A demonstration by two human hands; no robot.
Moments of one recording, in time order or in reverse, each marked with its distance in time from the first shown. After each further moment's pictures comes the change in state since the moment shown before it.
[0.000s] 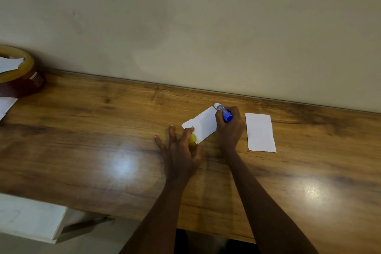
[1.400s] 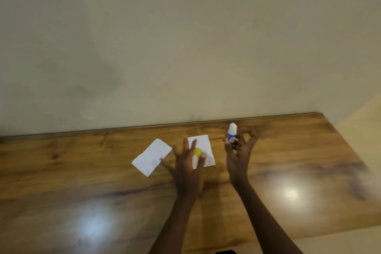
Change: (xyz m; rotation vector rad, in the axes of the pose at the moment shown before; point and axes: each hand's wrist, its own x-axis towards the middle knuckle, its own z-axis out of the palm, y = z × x) left_hand -0.028 0.140 0.030 -0.357 -0.002 0.172; right_hand 0.016 0.004 -0.174 0.453 0.105 -0.071
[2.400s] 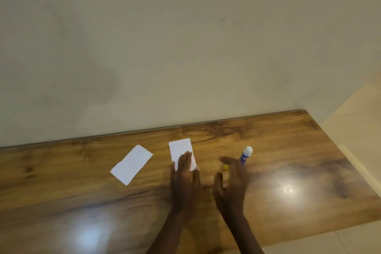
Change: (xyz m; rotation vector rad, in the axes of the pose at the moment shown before) left_hand -0.019 0.002 0.040 0.002 -0.154 -0.011; right_hand -0.039 0.018 -0.046 -0.623 0.059 -0.322
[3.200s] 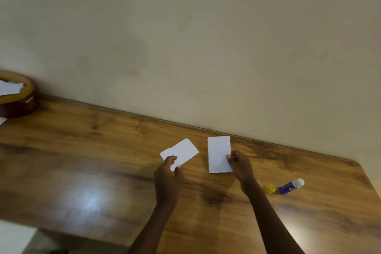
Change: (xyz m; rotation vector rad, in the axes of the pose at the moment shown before) left_hand -0.001 -0.062 -0.122 -0.167 0.353 -0.336; right_hand 0.054 -0.043 0.083 0.090 -0.682 0.432
